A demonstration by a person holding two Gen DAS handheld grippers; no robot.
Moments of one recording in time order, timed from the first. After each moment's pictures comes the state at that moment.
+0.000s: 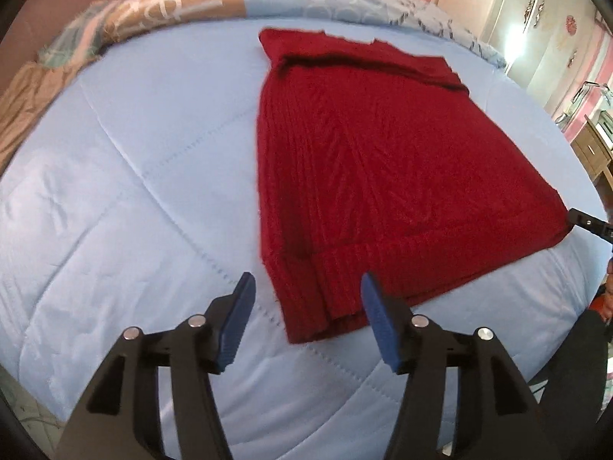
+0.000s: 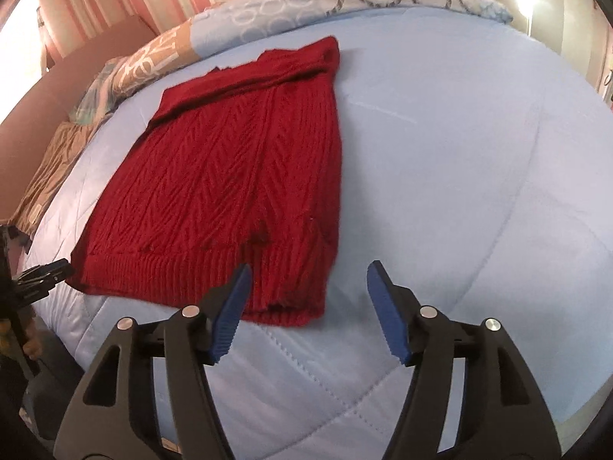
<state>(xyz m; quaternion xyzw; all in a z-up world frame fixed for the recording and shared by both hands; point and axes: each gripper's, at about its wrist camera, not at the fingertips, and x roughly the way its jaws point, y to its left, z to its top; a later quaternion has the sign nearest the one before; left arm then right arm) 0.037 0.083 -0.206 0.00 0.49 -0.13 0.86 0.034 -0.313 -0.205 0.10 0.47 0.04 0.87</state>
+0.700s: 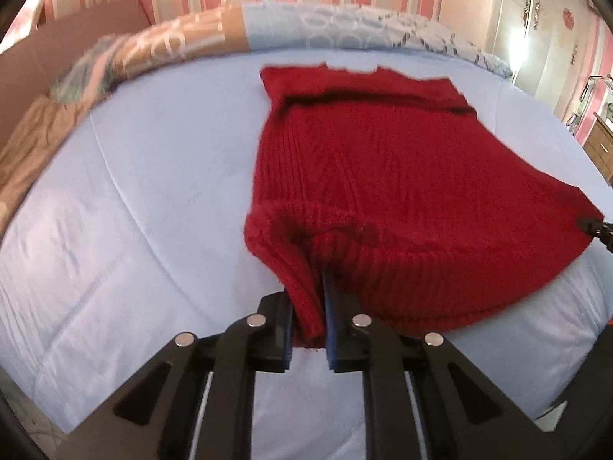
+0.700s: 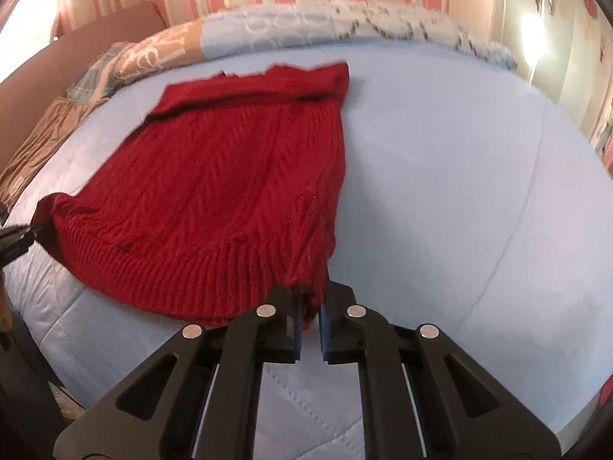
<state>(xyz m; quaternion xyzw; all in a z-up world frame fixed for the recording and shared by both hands) 0.057 0.058 -0.189 0.05 0.42 -0.09 0.90 0.027 -0.297 -0.188 0.02 0.41 0.03 0.91</state>
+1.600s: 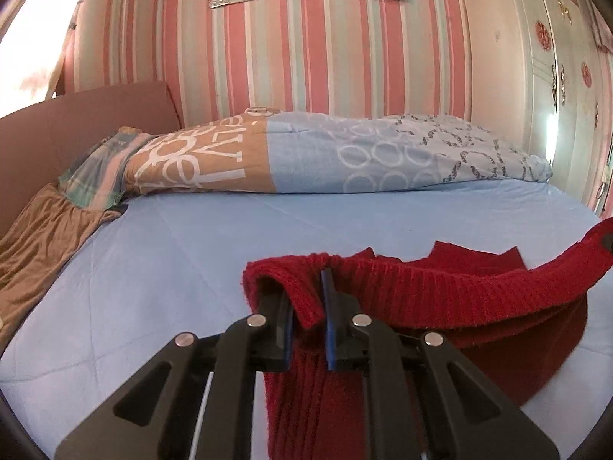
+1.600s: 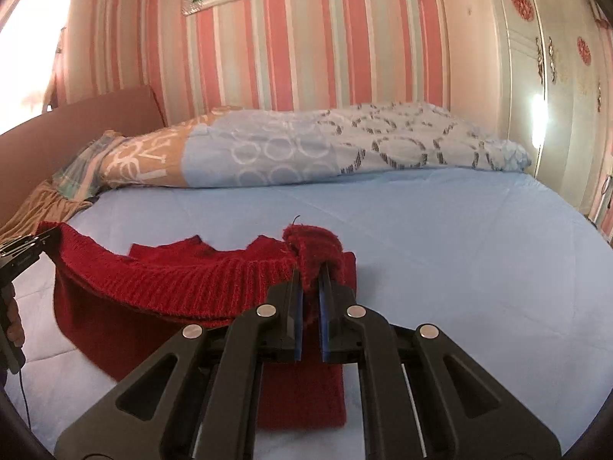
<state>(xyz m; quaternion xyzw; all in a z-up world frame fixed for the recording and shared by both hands) 0.295 0.040 -0.102 0.03 0.24 -0.04 0.97 0.255 -0.314 -0.116 0.03 0.25 0.02 0.97</state>
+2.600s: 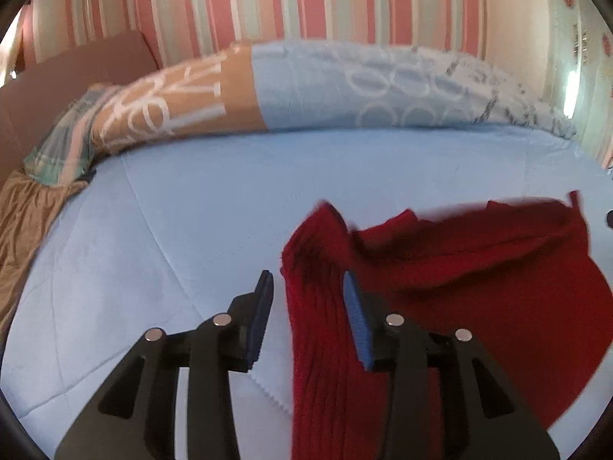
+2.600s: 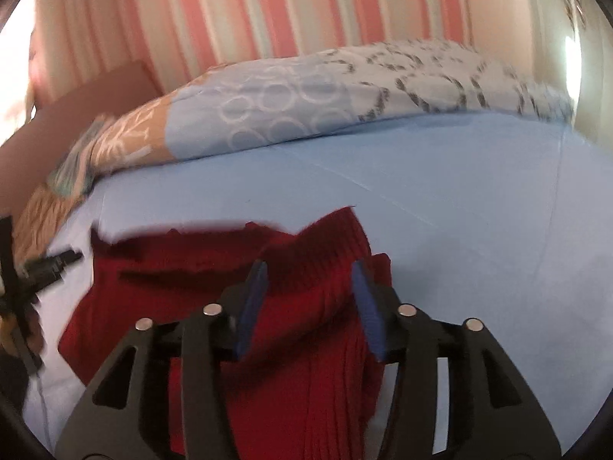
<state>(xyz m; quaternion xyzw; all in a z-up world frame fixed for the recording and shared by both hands) 0.413 0.046 -0.155 0.05 0.36 -0.06 0.93 0.380 -0.318 -0.154 0.06 0.35 0.06 0.93</state>
